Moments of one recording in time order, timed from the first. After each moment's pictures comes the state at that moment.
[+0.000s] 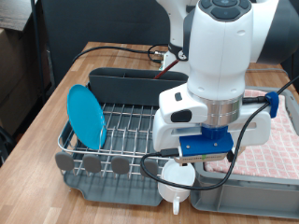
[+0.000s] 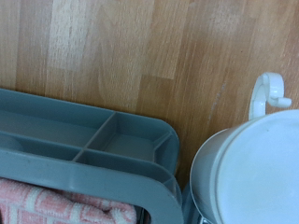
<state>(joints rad) 0.18 0.64 -0.17 -1.47 0.15 2.08 0.55</state>
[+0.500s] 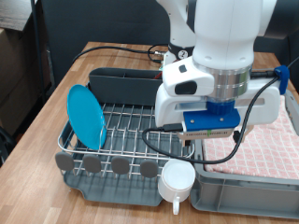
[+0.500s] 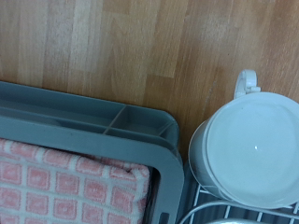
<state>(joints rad) 0.20 0.57 -0.19 -1.44 0.13 2.01 0.58</state>
